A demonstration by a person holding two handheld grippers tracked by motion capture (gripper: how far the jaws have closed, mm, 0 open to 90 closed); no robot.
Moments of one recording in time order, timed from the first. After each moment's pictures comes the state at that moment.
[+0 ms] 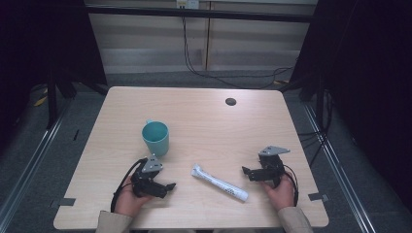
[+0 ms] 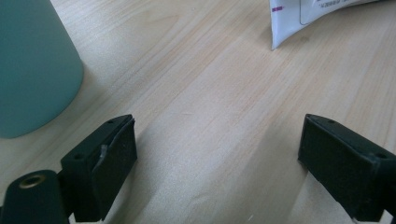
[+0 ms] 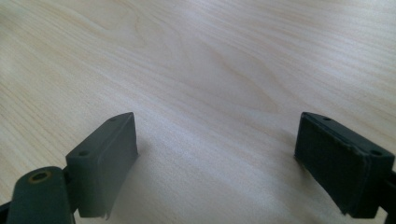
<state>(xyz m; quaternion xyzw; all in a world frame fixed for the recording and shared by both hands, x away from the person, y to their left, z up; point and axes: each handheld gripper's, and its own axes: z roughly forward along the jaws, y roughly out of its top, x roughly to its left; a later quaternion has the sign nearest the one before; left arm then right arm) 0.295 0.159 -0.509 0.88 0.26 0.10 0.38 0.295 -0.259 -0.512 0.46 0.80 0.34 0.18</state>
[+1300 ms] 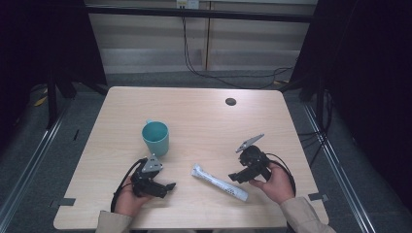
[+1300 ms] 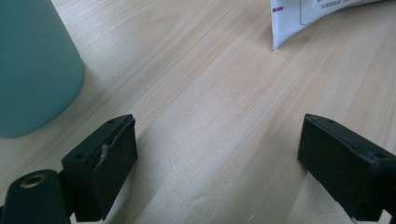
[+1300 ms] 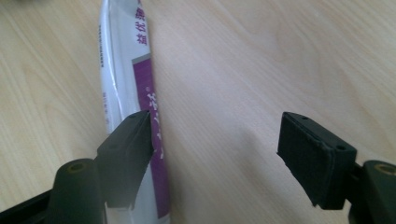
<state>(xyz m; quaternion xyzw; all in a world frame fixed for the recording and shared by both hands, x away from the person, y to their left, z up) 0.295 0.159 -0.509 0.88 0.26 0.10 0.38 0.297 -0.194 -0.447 0.37 0.89 0.24 0.04</state>
